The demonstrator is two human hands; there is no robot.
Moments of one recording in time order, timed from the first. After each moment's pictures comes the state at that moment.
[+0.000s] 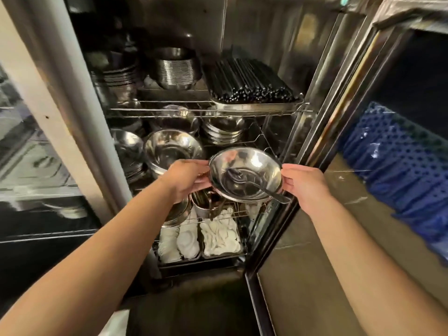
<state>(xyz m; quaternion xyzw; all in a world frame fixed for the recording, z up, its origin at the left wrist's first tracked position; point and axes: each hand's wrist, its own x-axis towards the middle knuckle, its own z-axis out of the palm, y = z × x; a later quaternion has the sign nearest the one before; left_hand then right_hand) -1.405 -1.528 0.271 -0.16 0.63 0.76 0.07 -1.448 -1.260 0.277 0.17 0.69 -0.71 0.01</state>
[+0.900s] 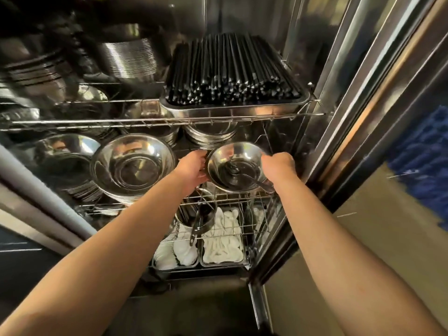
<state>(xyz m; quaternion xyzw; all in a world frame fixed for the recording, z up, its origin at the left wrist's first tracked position) -1.574 -1.455 0.235 -0.31 0.57 0.76 0.01 -1.642 -1.274 0.223 0.13 0.85 -0.51 0.07</state>
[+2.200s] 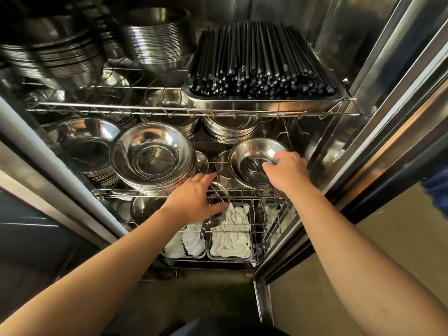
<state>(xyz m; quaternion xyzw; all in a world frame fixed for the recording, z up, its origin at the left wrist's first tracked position) -1.505 -1.489 0.176 -0.07 0.98 0.15 0.05 -1.640 -1.287 0.210 -0.07 0.97 -0.24 0.03</state>
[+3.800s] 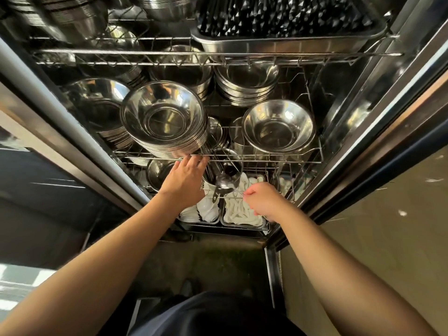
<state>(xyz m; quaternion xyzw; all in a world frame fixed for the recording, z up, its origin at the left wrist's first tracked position) -1.464 -1.508 0.124 -0.08 1.00 -0.01 0.05 -1.539 -1.298 0.119 -0.12 0.87 -0.33 0.36</state>
